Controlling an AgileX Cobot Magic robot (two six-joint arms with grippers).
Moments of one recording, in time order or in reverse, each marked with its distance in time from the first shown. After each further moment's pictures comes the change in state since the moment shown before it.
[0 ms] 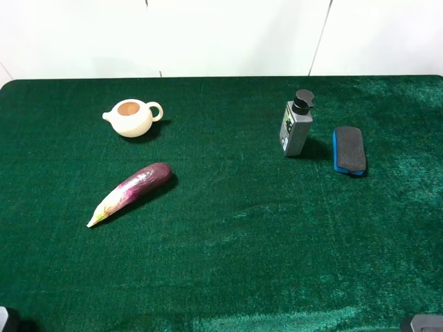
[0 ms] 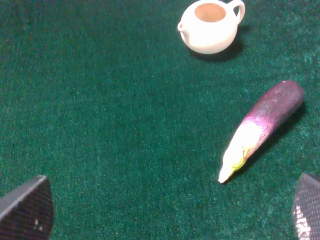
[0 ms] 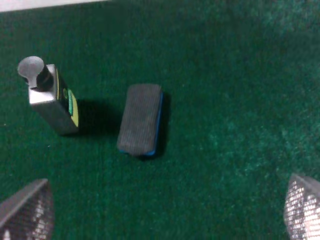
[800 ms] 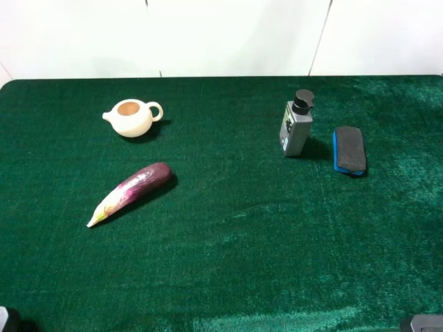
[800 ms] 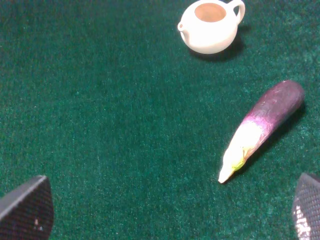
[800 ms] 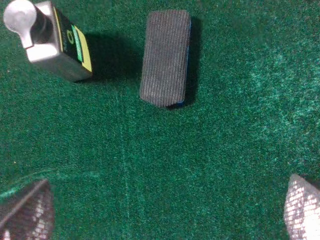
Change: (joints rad) left arm 0.000 0.000 0.000 0.000 0.000 0.000; right arm 0.000 0.427 -0.146 0.094 0.068 0.036
